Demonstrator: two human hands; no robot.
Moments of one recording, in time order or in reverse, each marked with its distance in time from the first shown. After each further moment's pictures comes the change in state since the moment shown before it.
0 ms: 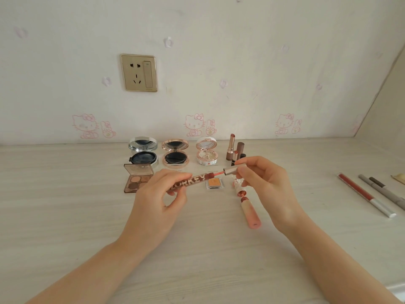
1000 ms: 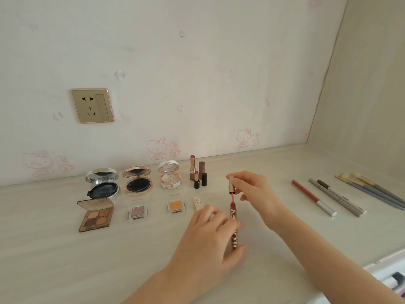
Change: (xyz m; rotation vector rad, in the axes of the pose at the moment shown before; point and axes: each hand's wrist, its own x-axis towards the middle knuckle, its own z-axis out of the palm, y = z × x) left_hand -0.004 0.074 0.104 0.257 -0.415 0.396; right_hand 0.027 0.016 -0.076 -0.137 0.113 0.213
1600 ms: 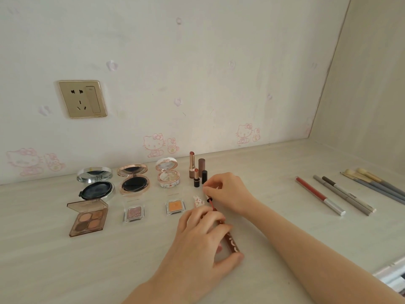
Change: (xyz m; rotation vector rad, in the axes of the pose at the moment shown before) left_hand -0.008 -0.023 0.011 -0.028 -0.011 -0.070; right_hand 0.042 0.018 0.046 -0.528 -0.136 -0.153
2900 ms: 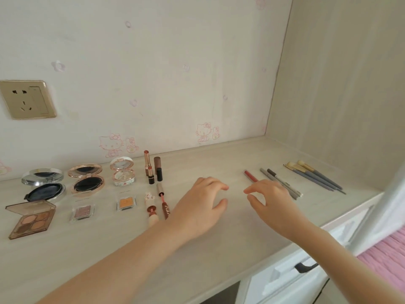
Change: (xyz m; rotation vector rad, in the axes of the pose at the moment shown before) left_hand 0.095 0.070 0.025 -0.317 -0.156 -0.049; right_hand -0.129 0.085 -0.134 -0.424 0.236 0.014
